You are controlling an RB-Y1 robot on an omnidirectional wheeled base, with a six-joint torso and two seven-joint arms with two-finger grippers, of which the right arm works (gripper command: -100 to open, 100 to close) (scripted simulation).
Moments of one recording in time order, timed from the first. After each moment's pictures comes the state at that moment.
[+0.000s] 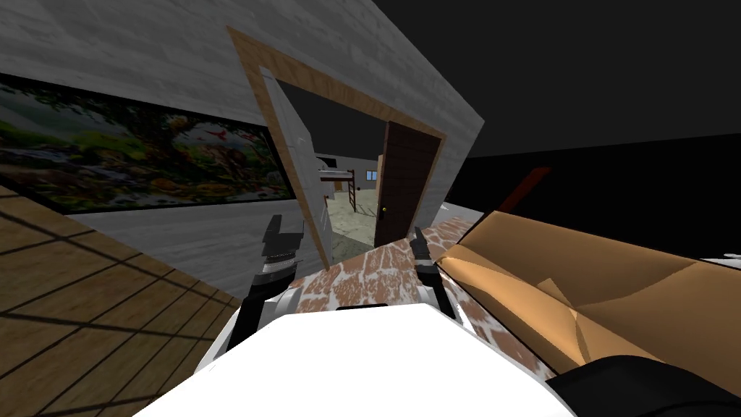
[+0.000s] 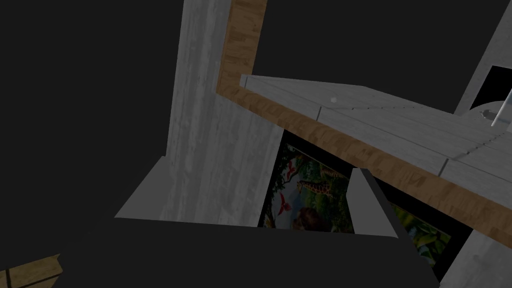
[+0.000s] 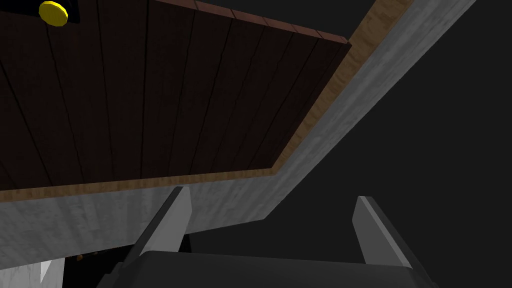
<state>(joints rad) 0.44 -0.11 -0.04 -2.00 0.06 -0.48 -0.04</state>
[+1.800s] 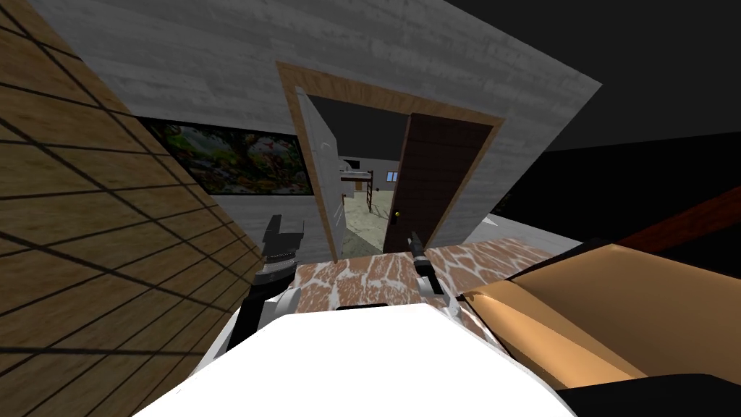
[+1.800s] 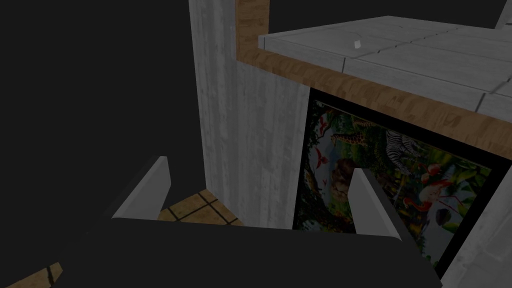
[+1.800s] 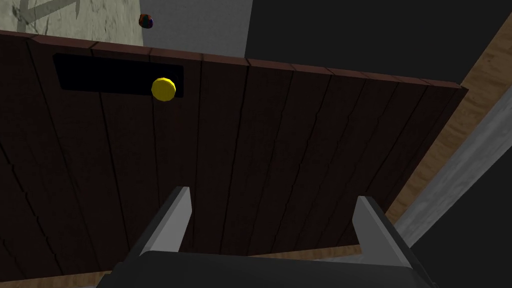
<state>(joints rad) 0.19 -0.24 -0.09 -1.51 -0.06 -0.51 -0.09</state>
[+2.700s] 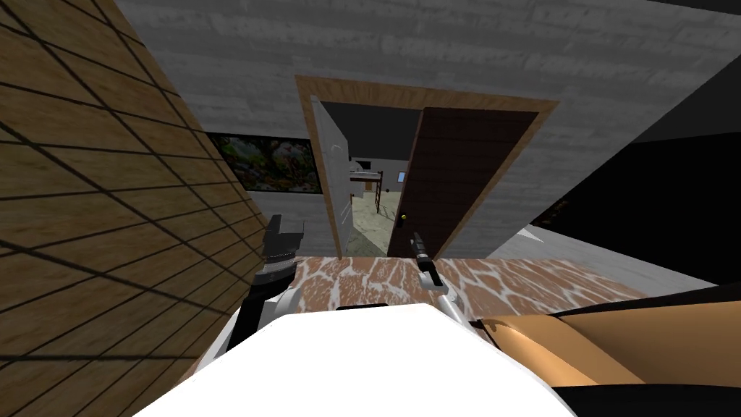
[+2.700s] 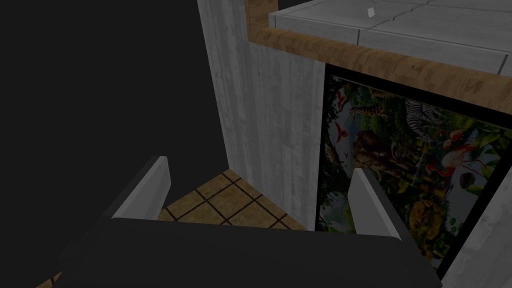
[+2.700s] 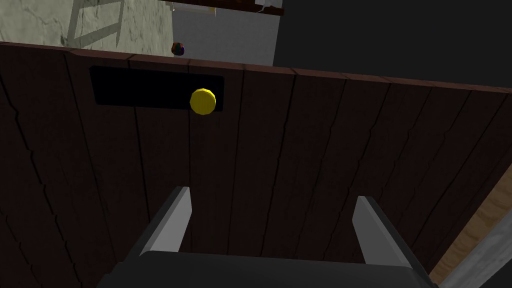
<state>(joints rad) 0.05 -0.32 -0.12 -1.24 -0.13 -0.52 -0.12</state>
